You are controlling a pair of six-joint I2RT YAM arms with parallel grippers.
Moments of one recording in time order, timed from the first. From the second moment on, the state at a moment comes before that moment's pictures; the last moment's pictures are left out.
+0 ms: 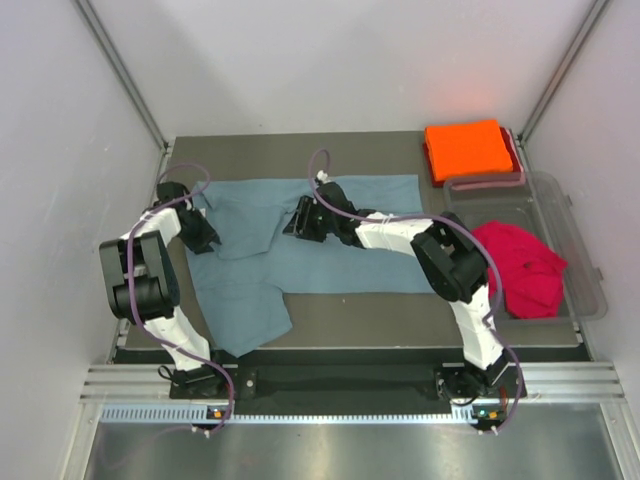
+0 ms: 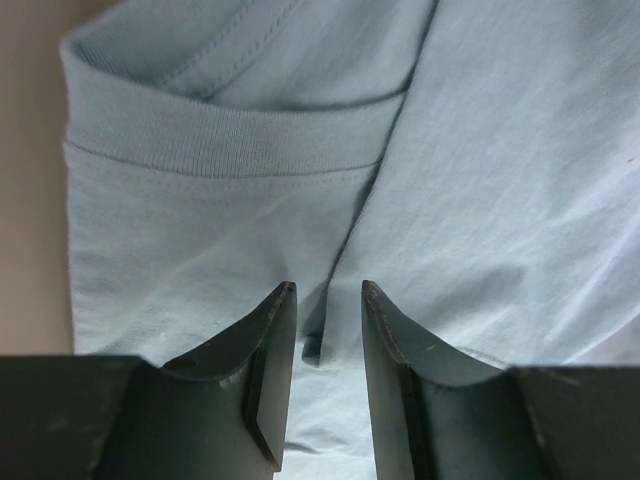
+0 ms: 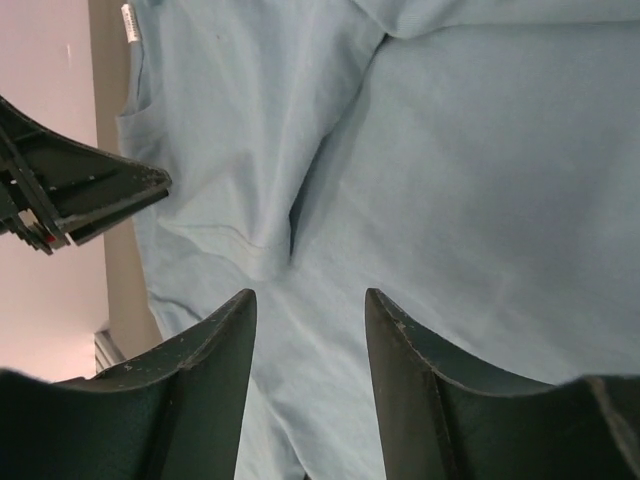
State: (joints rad) left arm 0.24 1.76 1.10 -0.48 0.17 -0.47; right arm 0.77 2.12 1.44 0.09 -0.17 0.89
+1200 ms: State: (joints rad) left arm 0.21 1.79 1.35 -0.48 0.34 -0.66; right arm 0.84 2.22 1.49 0.25 -0.14 0.98
